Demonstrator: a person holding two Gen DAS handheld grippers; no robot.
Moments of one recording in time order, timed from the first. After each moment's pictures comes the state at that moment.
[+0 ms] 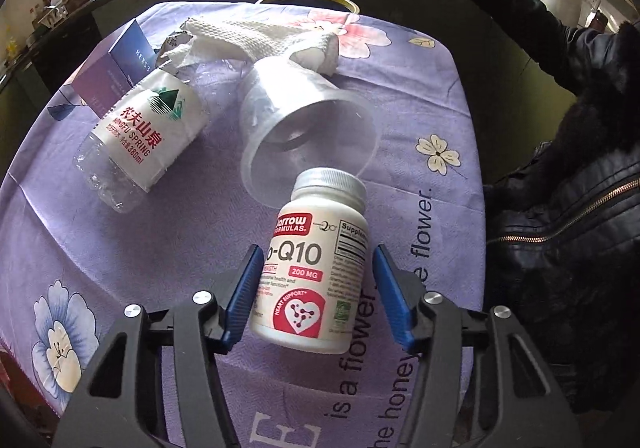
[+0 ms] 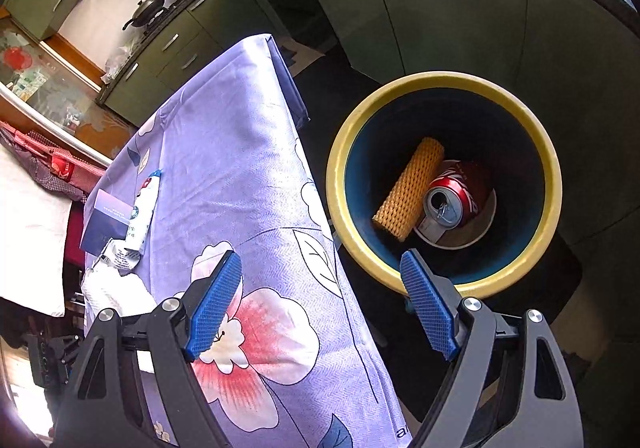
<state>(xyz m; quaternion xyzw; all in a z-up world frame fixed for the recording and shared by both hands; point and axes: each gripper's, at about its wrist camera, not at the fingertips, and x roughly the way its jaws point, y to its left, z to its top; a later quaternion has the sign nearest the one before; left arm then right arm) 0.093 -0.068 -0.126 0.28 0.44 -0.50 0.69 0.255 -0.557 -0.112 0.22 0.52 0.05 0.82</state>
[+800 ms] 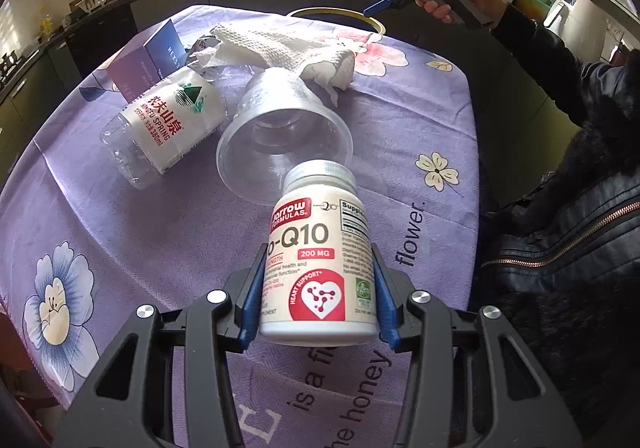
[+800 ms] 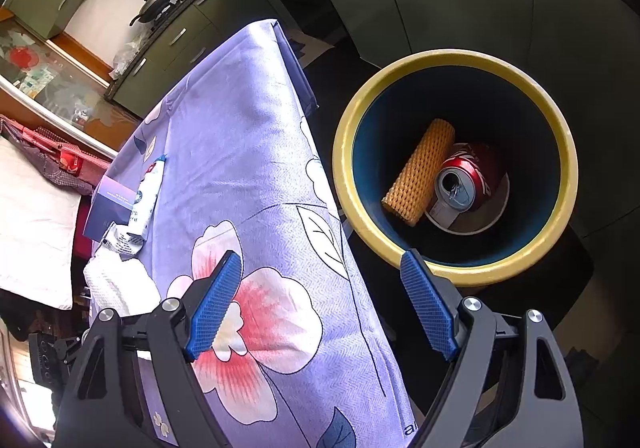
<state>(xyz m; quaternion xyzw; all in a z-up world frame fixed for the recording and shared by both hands) 0.070 -0.056 -0.113 0.24 0.43 -0.45 0.74 0.247 -0.552 -0.127 0.23 0.53 0.07 0.81</state>
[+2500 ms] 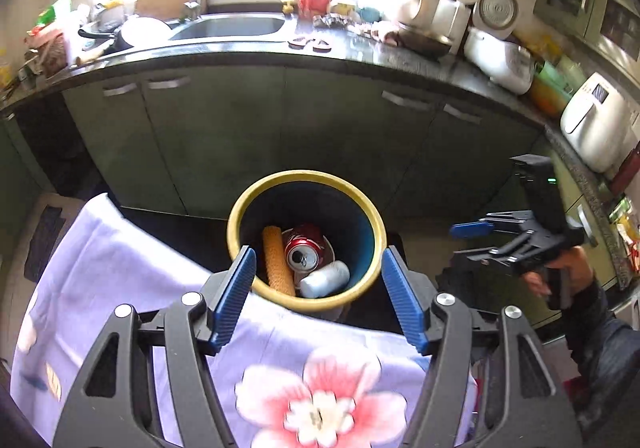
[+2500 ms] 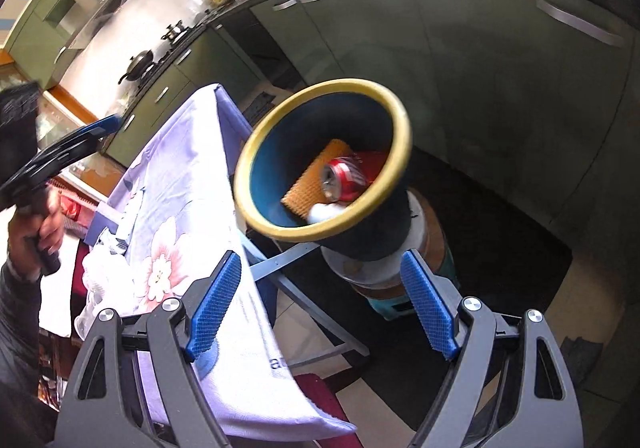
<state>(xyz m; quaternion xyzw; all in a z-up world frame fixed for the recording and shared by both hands) 0.246 -0.397 -0.005 0.17 0.38 -0.51 0.75 0.123 -0.673 -0.123 0.27 0.45 0.02 0.85</state>
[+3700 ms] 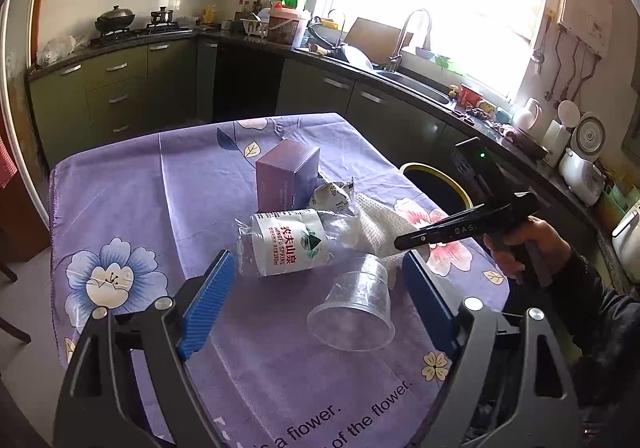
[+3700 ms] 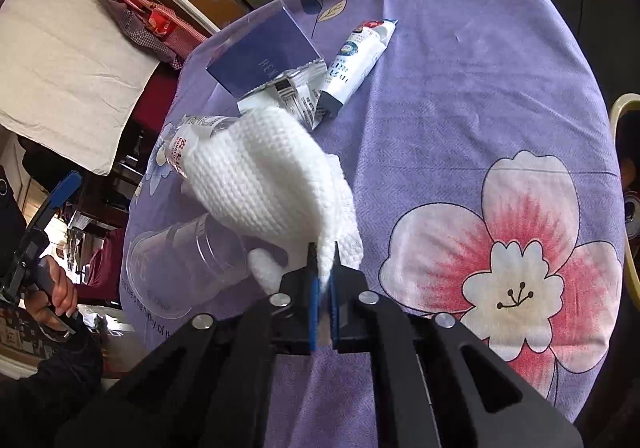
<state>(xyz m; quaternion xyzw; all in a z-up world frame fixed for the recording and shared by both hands) 0.102 -0.031 -0.021 -0.02 0.35 -0.28 0.90 0.234 -0.343 -0.125 0.10 0.57 0.28 0.77</state>
